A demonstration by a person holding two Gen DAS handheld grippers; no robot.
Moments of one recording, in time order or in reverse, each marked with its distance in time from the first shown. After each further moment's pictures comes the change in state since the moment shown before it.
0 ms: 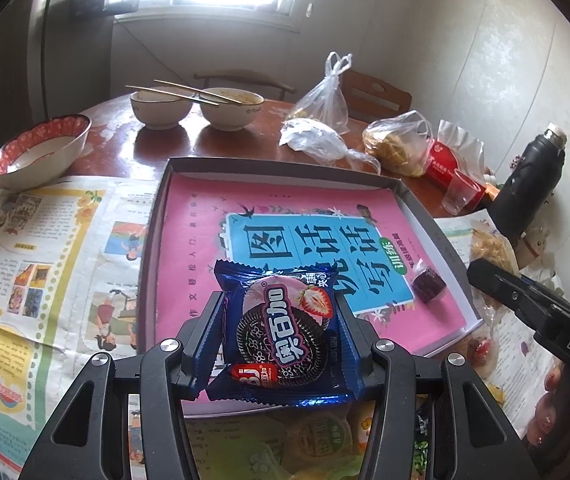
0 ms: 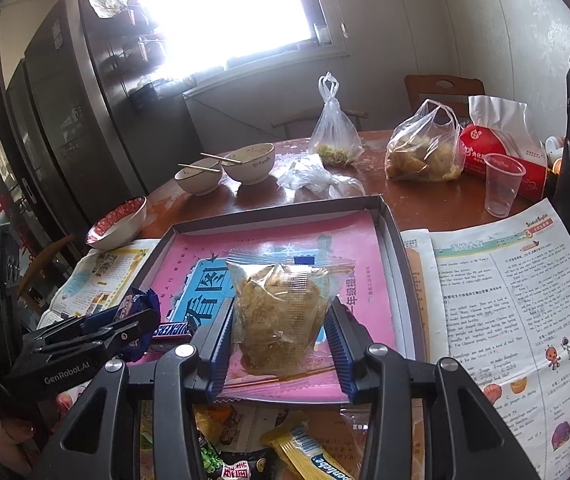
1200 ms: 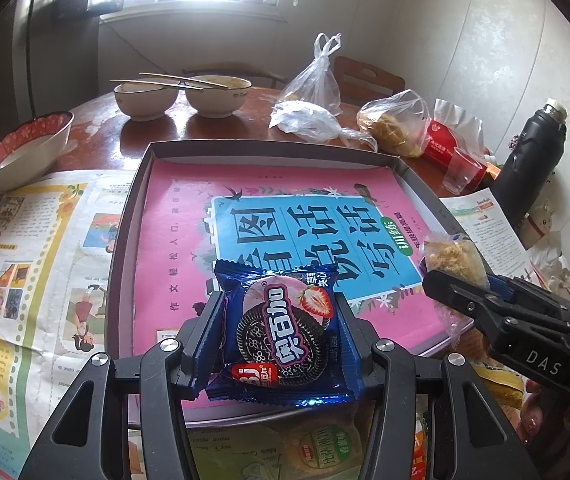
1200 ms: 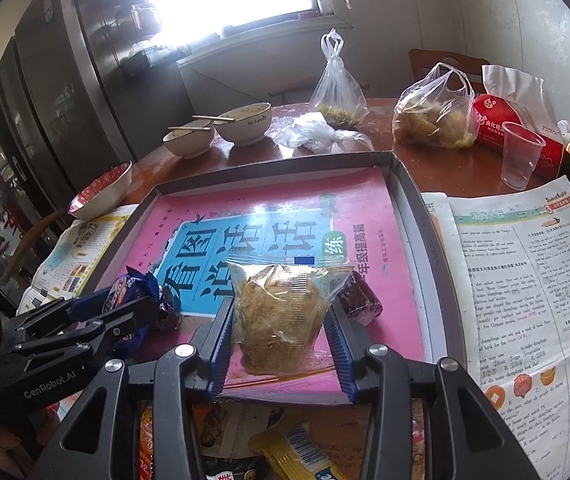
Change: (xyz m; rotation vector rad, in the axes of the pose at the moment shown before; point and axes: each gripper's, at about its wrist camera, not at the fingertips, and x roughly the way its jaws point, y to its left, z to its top) left arm 0.018 -0.003 -0.010 0.036 0.029 -0.002; right arm 0.040 0.001 -0.017 -0.018 0.101 -0.022
